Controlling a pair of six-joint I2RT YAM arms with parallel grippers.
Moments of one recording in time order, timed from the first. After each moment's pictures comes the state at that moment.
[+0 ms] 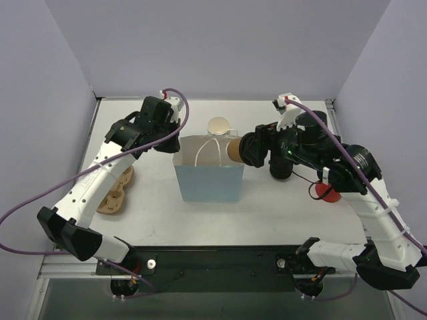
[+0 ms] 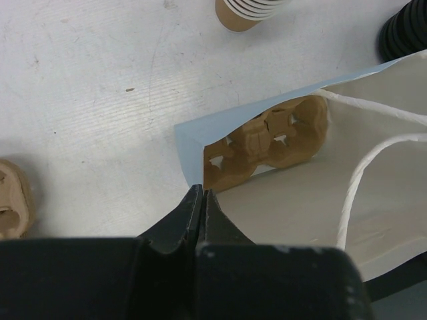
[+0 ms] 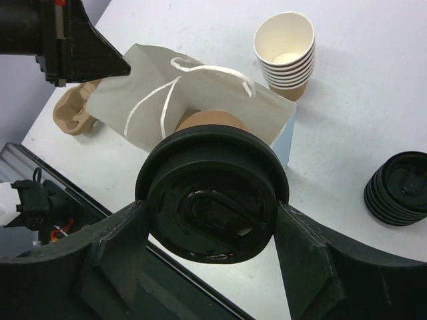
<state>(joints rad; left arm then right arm) -0.54 1.44 1.63 -0.99 -0.04 -0.30 0.68 1.13 1.65 -1.00 0.01 0.28</state>
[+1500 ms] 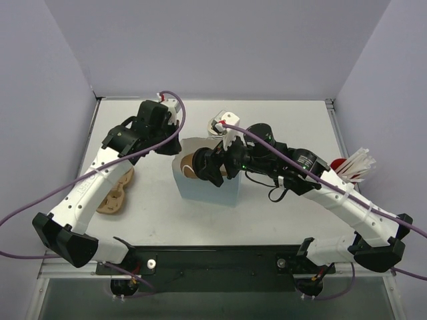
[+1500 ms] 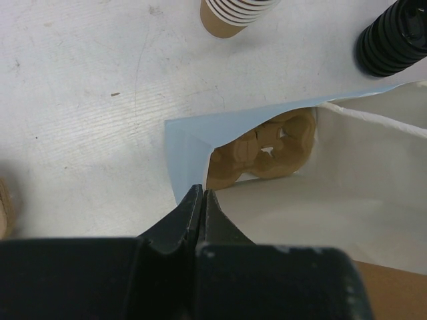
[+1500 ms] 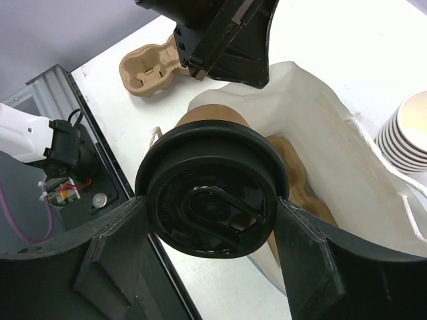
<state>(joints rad) -0.54 1.38 1.53 -0.91 0.00 -0.34 0.97 1.28 1.51 -0.65 -0.06 0.10</state>
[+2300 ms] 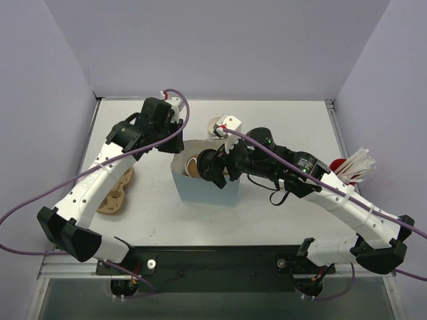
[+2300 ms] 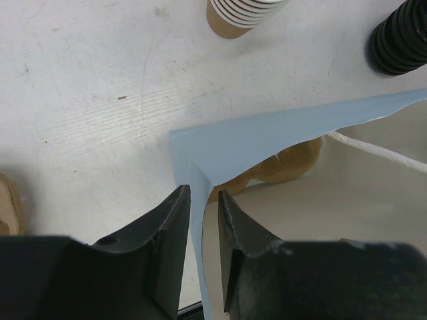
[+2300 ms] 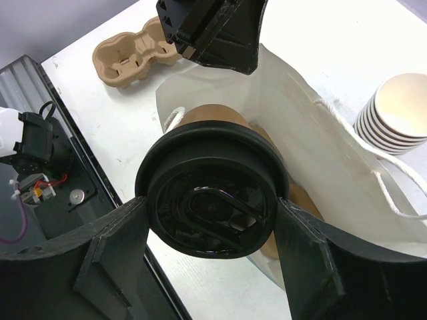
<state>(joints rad) -0.54 1.43 1.59 -0.94 -0.02 -0.31 0.98 1.25 1.47 -0.66 0.01 0.07</state>
